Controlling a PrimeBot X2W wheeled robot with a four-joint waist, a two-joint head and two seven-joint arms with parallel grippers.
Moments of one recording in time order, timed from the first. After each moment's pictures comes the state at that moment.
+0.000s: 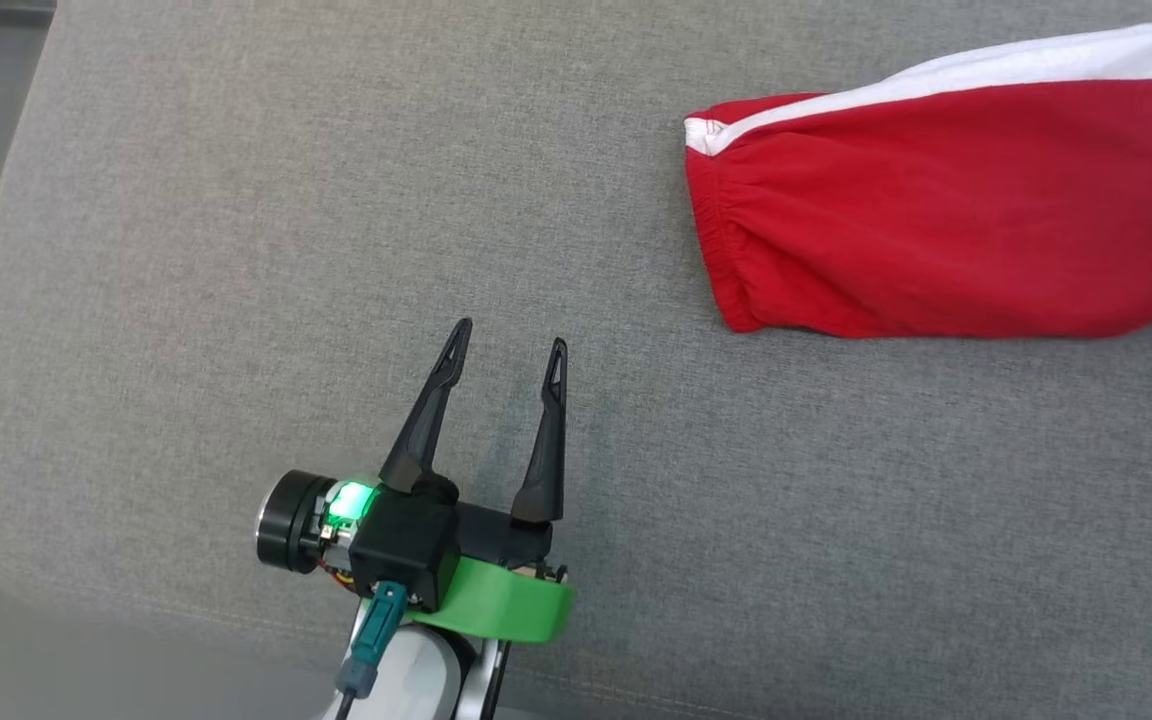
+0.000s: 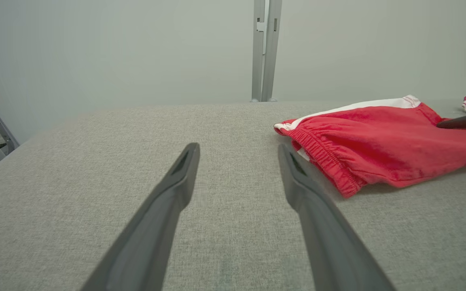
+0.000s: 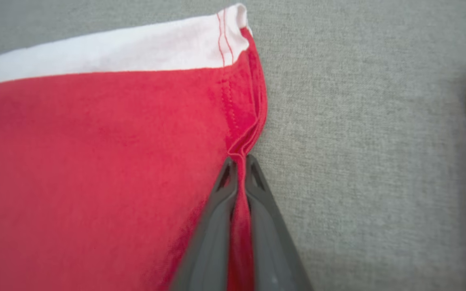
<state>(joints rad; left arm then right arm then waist) -0.21 0.05 -0.51 0.00 -0.16 0.17 -0.26 -0.81 -0.71 0.41 0.73 0.82 0.13 0.28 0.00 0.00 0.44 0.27</state>
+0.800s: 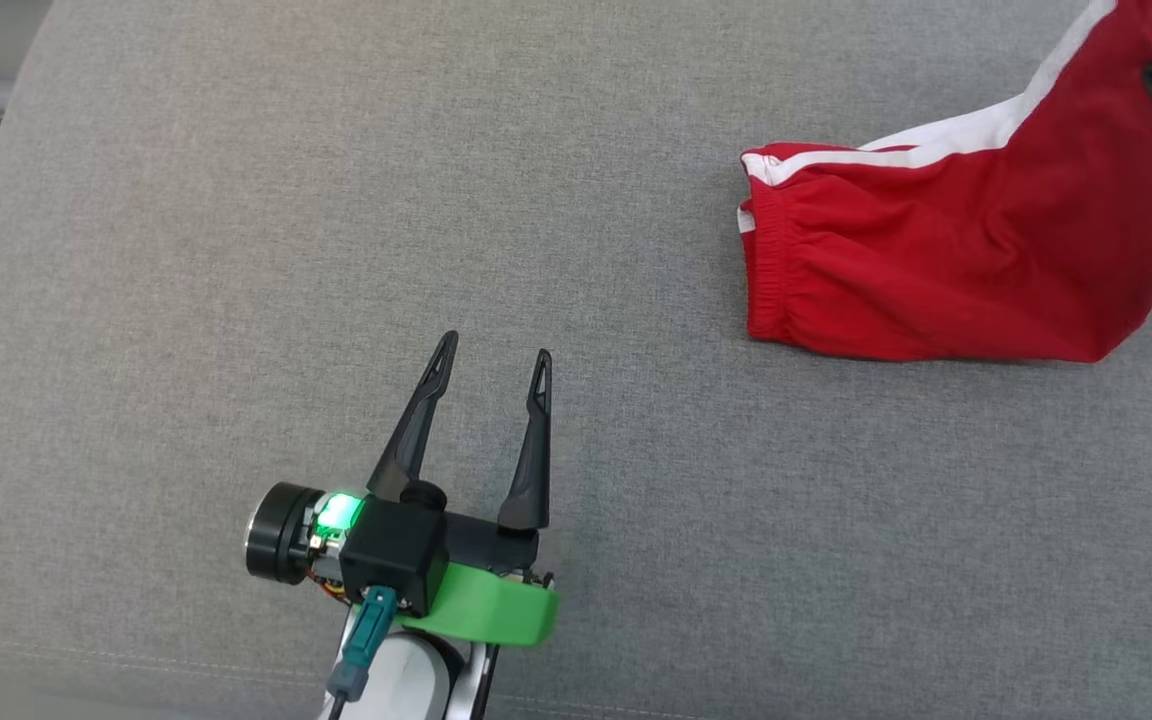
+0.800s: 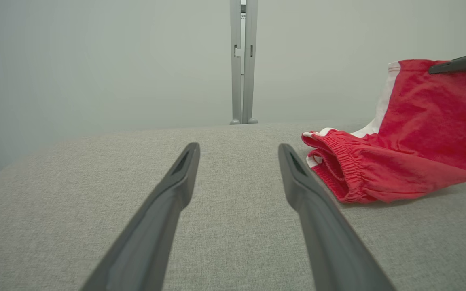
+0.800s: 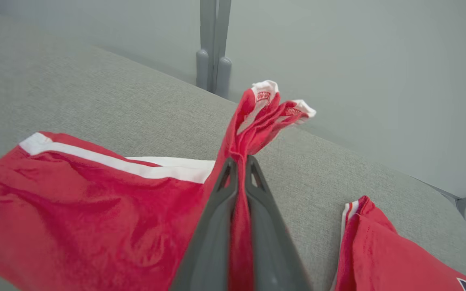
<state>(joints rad) -0.19 0.05 -0.48 0.01 -0.15 0.16 -0.26 -0.76 -0.75 0.38 0.29 0.61 0.13 0.36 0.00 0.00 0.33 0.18</state>
